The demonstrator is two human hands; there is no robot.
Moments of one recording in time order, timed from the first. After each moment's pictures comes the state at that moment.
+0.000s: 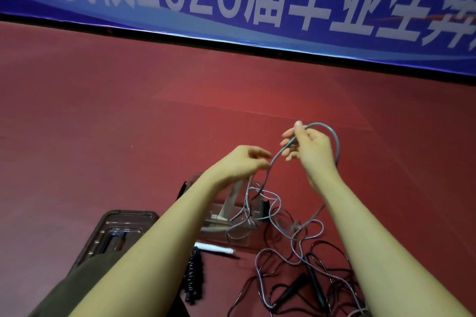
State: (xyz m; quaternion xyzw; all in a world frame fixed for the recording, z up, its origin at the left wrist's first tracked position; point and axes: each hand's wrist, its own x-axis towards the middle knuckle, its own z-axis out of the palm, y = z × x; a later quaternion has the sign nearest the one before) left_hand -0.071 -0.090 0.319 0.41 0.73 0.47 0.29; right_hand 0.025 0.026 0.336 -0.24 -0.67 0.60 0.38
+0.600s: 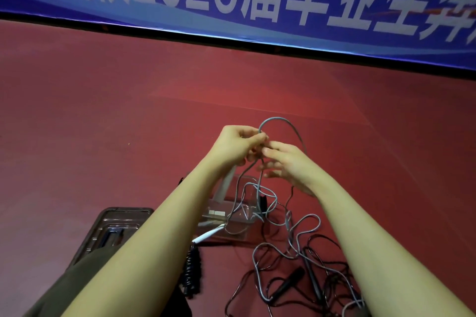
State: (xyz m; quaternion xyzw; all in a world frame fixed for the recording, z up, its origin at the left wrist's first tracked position) left_hand -0.070 -0.083 0.329 0.35 0.67 0.61 0.24; right_hand 0.036 0.017 0.321 -0.19 -0.74 0.64 0.09
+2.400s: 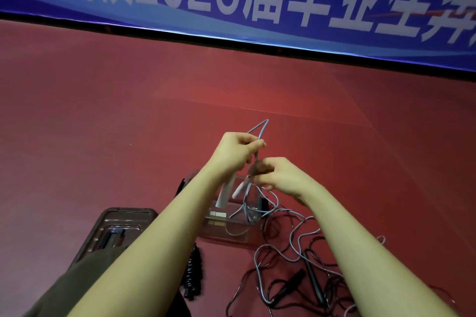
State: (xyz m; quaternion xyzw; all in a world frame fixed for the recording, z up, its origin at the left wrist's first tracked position) left_hand -0.070 -0.086 0.320 0.34 0.72 0.57 0.20; right_hand 0.033 0.006 0.306 -0.21 -0.85 0.49 0.03
